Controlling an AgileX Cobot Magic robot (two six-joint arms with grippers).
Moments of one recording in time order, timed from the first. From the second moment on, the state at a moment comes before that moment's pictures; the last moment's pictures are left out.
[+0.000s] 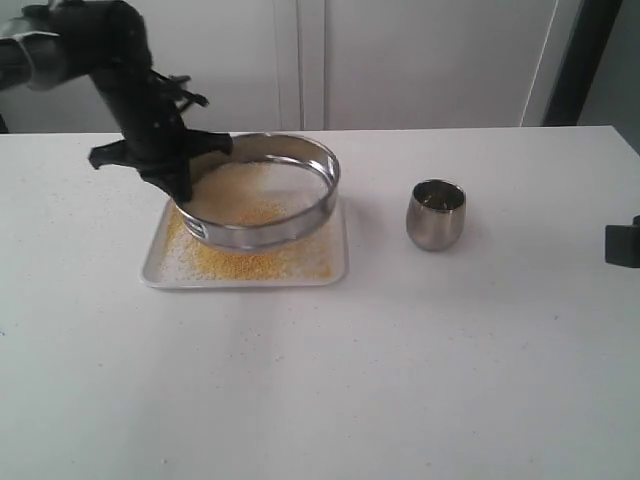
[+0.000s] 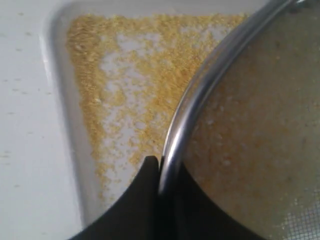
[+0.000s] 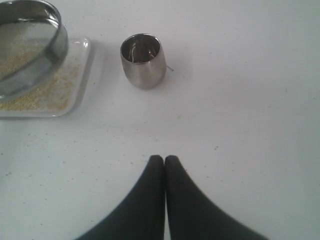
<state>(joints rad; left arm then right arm) -0.29 2.27 -2.10 -0.12 1.21 -0.21 0.27 0.77 -0.68 -0.12 0.64 0.25</state>
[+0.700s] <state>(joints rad) -0.29 2.23 -2.07 -0.08 1.20 -0.22 0.27 0.77 -0.68 -0.12 0.64 0.25</state>
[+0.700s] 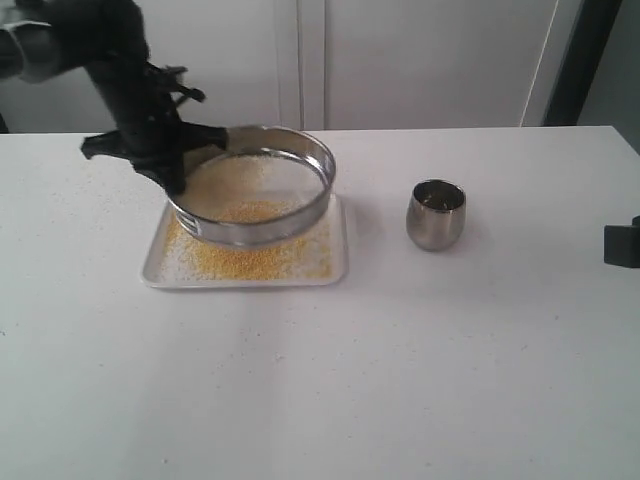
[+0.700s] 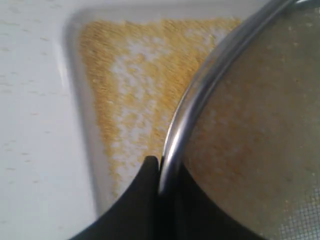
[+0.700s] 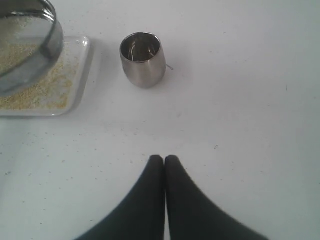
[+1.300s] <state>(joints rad) -0.31 2.22 -2.05 0.00 1.16 -0.25 0.27 0.77 -0.68 -0.12 0.64 0.25</state>
